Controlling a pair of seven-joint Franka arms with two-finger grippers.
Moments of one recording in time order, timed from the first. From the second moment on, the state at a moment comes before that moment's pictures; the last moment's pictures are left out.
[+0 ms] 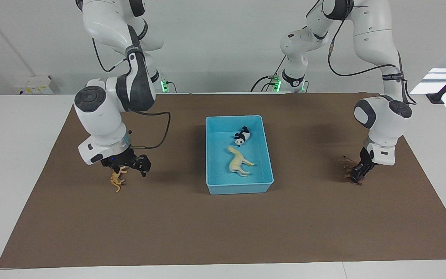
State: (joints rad) left arm 0.26 0.34 -0.21 -1.79 0.03 2.23 -0.44; right arm 0.00 0.26 0.00 -2.01 -0.02 2.43 0.10
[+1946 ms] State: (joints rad) left arm 0.06 -0.11 -0.18 -1.85 0.03 1.70 -0.28; right arm 0.16 0.30 0.05 -1.70 -0.02 2.09 0.28
